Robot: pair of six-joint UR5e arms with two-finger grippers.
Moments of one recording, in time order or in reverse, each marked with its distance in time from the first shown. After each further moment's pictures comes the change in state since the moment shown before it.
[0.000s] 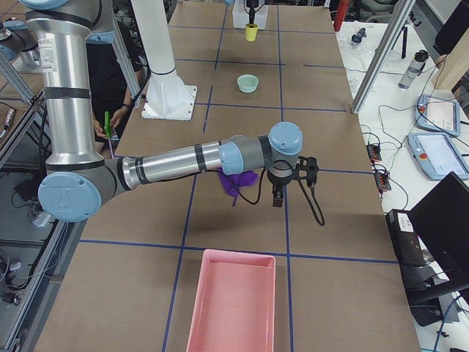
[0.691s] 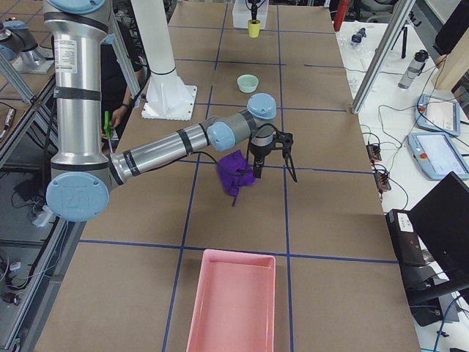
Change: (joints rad) left arm -0.017 -0.026 -0.061 0.118 0.082 0.076; right arm -0.342 -0.098 0.188 0.213 -0.198 0.545
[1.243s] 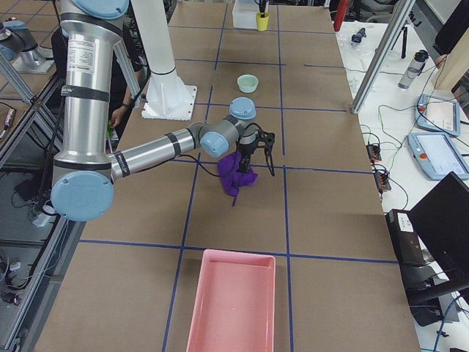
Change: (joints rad) left arm -0.167 -0.217 -0.069 0.446 0.075 0.276; right arm -0.203 -0.057 -0.003 0.156 -0.134 0.209
